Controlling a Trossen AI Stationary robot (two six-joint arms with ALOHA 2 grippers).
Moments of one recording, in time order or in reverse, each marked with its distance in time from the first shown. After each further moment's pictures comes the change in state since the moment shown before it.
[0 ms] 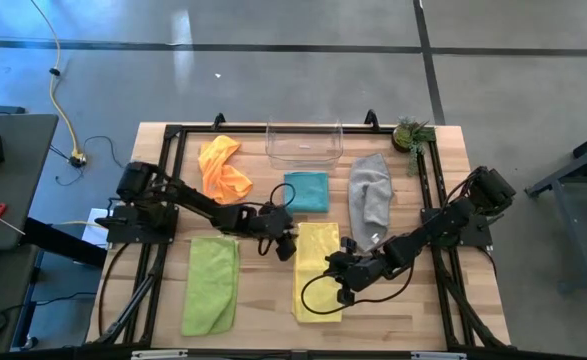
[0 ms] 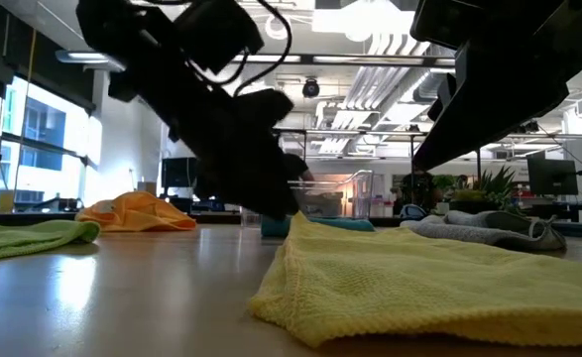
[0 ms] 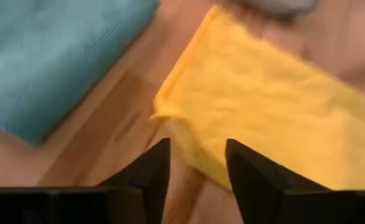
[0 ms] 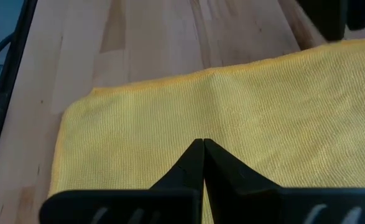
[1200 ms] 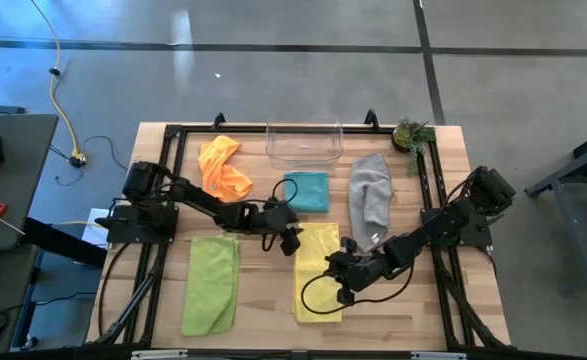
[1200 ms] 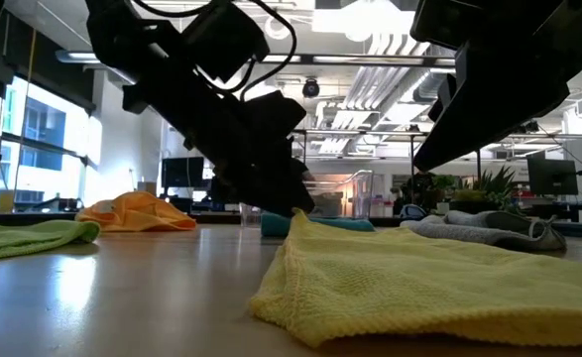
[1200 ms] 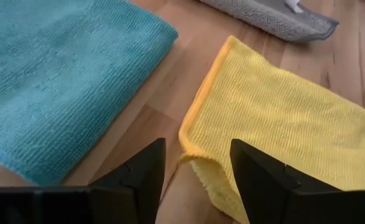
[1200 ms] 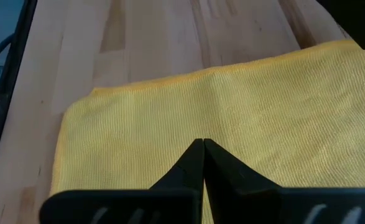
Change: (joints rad) left arm 0.032 0.040 0.002 0.109 -0.028 0.075; right arm 0.000 0.000 0.000 -0.001 -0.001 0.007
